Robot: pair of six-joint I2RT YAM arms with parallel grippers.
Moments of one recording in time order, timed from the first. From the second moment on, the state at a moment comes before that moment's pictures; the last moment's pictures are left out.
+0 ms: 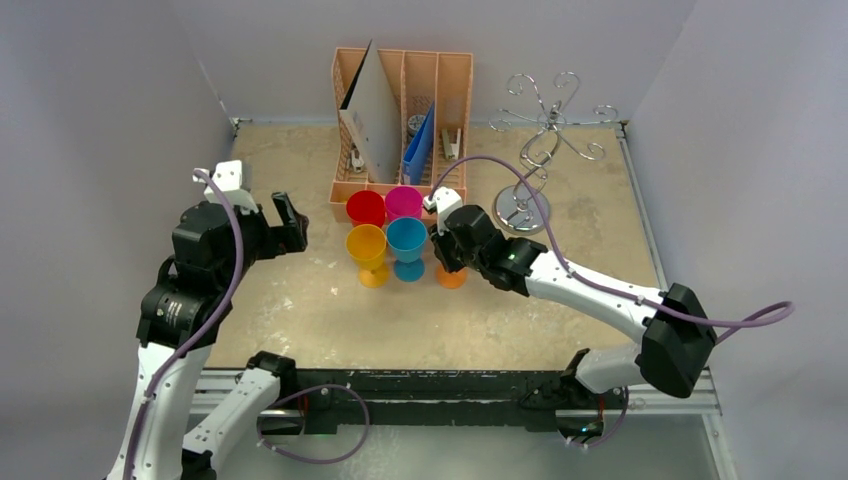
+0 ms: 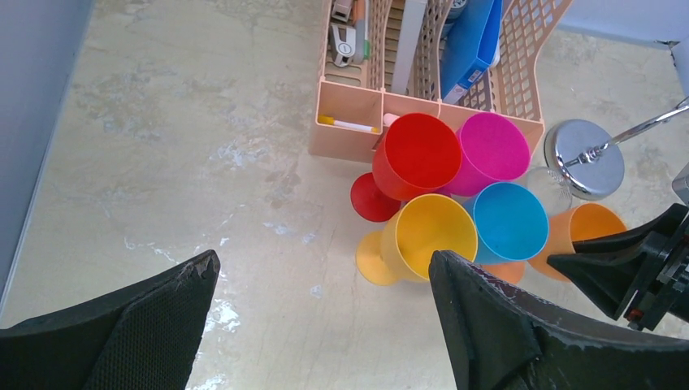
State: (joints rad) left arm -0.25 0.73 1.22 -0.88 -0.14 -0.30; right arm 0.88 1.37 0.99 -0.29 0.16 0.16
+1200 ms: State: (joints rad) left arm -0.23 0.96 1.22 -0.90 -0.03 -0.24; right arm 0.54 1.04 1.24 -0.79 0.11 0.35
